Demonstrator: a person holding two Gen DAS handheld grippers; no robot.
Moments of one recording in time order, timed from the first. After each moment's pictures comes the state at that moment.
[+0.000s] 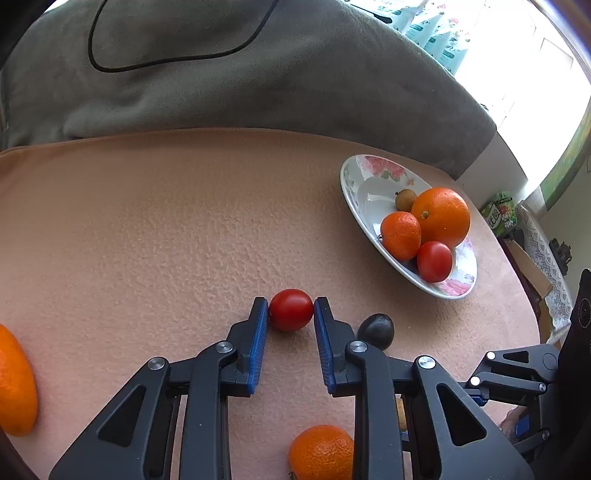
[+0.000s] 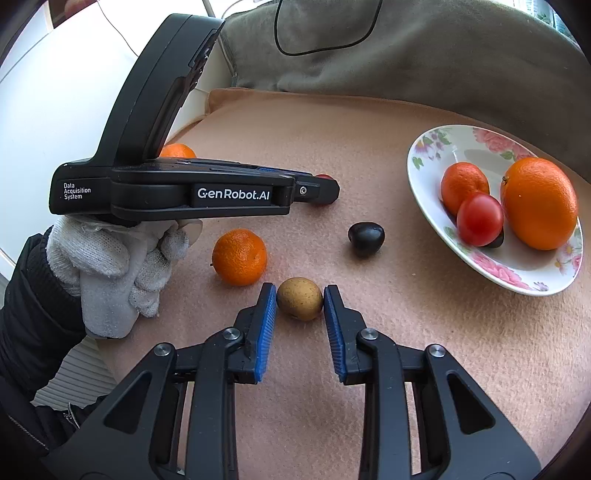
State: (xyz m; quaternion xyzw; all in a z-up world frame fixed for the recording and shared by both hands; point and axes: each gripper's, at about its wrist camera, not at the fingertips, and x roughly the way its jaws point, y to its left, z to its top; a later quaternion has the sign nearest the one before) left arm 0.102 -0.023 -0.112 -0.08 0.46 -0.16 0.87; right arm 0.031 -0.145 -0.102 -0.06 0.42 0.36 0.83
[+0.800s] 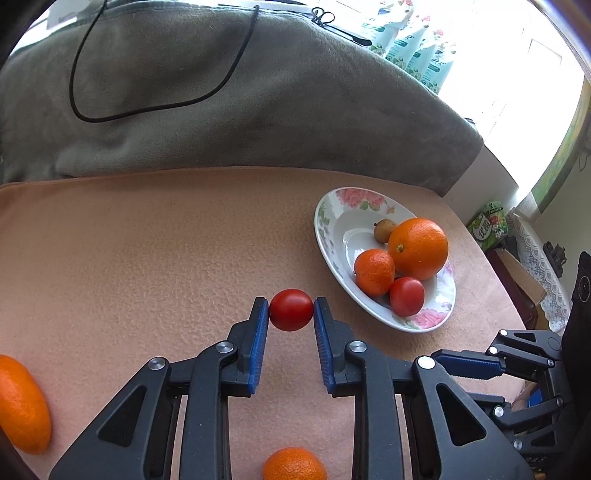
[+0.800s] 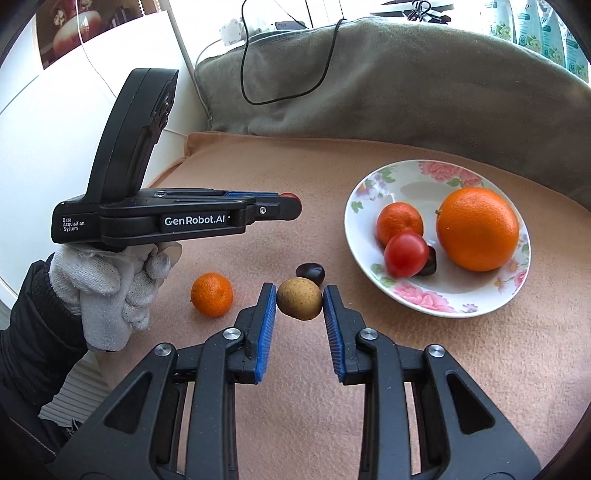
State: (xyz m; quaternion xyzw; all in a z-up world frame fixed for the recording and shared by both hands) left arm 0.110 -0.033 -0.083 -0.08 0.43 -0.17 0.88; right arm 0.038 -0.198 -0.071 -0.03 0.38 0.33 0.86
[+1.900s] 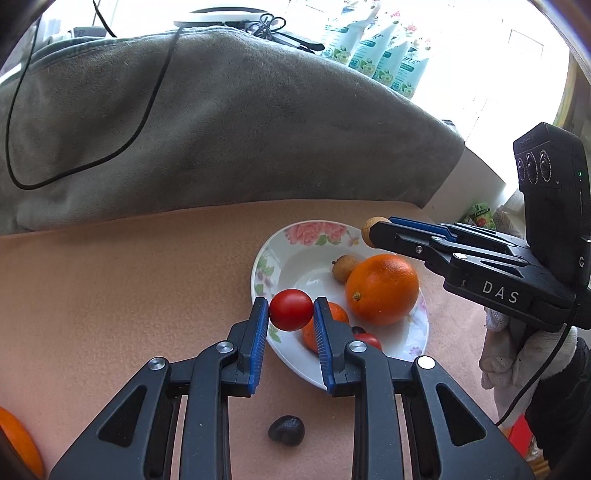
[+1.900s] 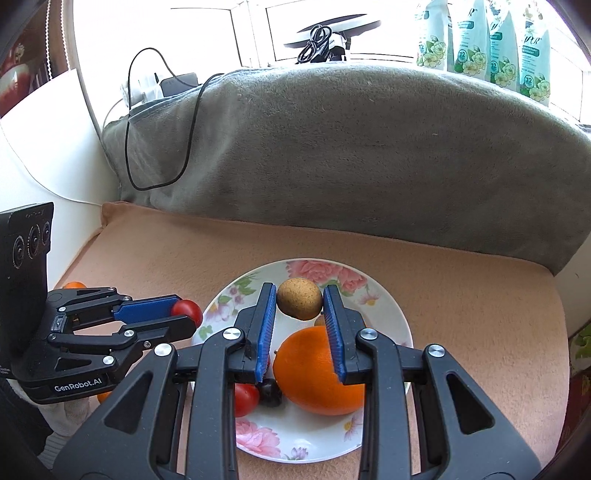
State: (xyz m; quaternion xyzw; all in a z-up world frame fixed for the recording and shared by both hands) left arm 0.133 -0.073 -0.066 -0.06 0.40 -0.20 0.89; right arm 0.158 -0.242 -0.034 -0.02 0.36 0.23 0.91
